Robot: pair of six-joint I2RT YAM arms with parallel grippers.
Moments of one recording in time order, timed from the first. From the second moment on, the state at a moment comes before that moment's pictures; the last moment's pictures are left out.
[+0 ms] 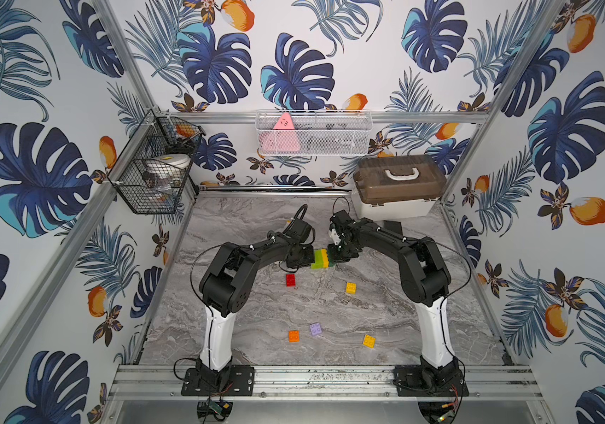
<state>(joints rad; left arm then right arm) -0.46 2.05 1.37 -0.44 0.15 -0.63 0.53 2.19 1.66 -0.79 -0.09 0.24</state>
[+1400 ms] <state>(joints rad) -0.46 2.13 1.53 -0.57 0.06 -0.50 0.50 2.16 1.59 -0.70 -0.19 -0.14</state>
